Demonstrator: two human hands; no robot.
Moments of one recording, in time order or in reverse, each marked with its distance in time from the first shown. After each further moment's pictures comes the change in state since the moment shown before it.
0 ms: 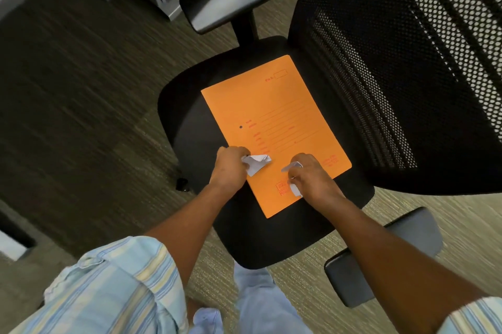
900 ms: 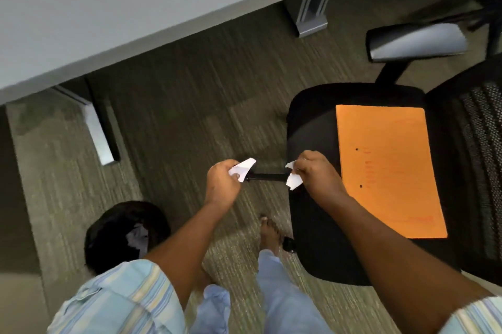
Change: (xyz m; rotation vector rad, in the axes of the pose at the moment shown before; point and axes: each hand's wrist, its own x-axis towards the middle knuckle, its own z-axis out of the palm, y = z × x) left_hand -0.148 -0.179 -0.091 -0.416 0.595 -0.360; right_hand 0.042 -0.213 0.053 -0.252 -0.030 -0.581
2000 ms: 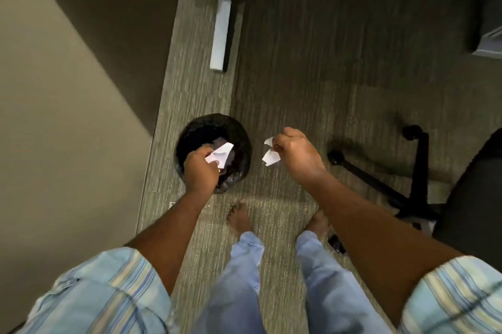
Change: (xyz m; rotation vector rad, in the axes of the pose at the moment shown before) left_hand -0.097 -0.360 -0.178 -0.196 0.426 -0.527; right_hand 0.068 -0.331 0.237 -0.037 -0.304 -0.448
